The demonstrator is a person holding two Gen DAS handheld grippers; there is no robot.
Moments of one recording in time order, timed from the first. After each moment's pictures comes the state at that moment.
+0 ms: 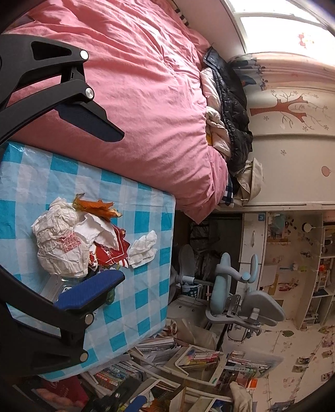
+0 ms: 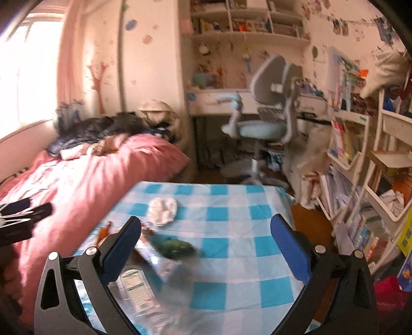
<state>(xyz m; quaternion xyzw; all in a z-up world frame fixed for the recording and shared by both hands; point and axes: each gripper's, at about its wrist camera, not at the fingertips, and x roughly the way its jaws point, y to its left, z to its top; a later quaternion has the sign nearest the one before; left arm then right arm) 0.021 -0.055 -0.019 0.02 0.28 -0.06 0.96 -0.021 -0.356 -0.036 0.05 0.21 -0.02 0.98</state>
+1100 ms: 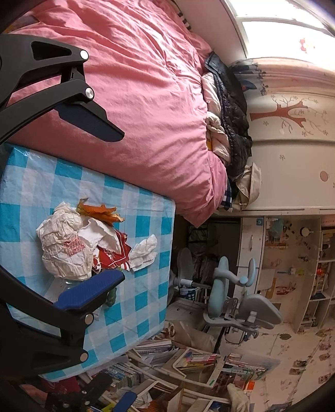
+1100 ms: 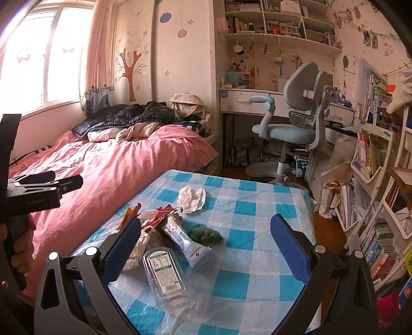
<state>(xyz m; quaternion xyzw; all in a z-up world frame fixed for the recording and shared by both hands) 0.009 -0.047 -0.018 0.01 0.28 -0.05 0.96 -0.034 -0.329 -0.040 0.01 0.23 0.05 0.97</state>
